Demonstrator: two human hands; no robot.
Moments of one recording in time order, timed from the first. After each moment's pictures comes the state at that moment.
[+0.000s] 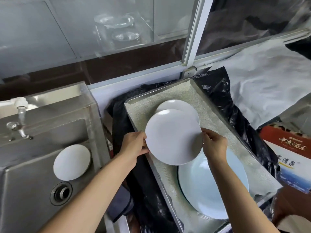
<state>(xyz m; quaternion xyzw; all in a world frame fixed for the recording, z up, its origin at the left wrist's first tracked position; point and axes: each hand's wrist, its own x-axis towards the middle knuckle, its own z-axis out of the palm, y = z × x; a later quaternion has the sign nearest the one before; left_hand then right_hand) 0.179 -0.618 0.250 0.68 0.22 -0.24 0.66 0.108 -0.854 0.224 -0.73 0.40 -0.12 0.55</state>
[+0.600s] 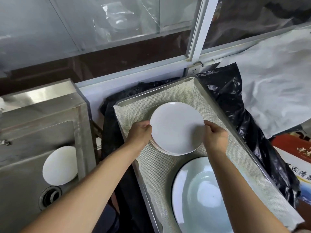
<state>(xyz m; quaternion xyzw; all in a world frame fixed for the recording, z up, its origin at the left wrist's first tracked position) 0.253 -0.684 0.203 0.80 0.08 -0.21 0.56 0.194 -0.909 0.176 -0.76 0.41 -0.13 0.49</state>
